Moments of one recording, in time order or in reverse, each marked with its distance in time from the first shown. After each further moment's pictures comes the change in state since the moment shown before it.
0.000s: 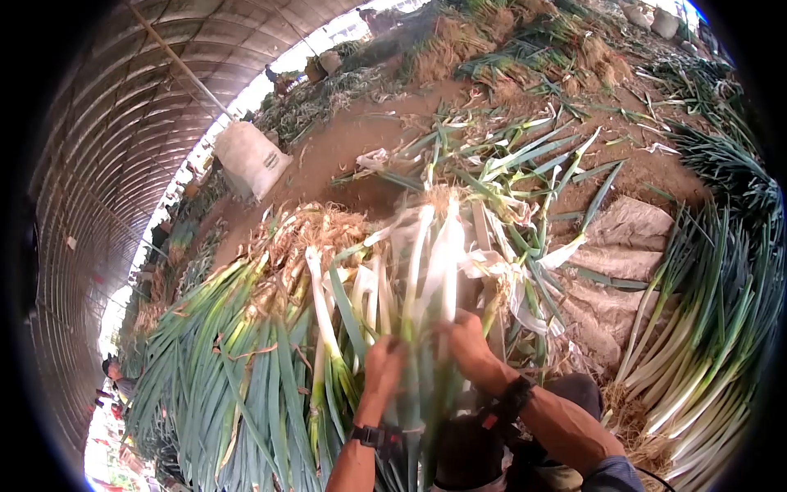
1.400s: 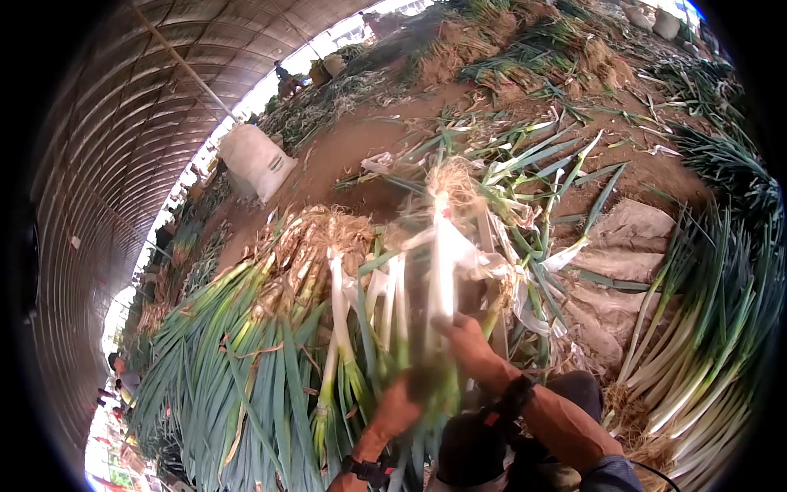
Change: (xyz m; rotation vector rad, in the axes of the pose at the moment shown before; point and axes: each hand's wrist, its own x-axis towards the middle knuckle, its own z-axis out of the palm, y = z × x) left_hand -0.074 -0.007 -0.003 0.043 -0.192 0.186; right_hand 0.010 0.028 -0.011 -0.210 -0.102 -0.201
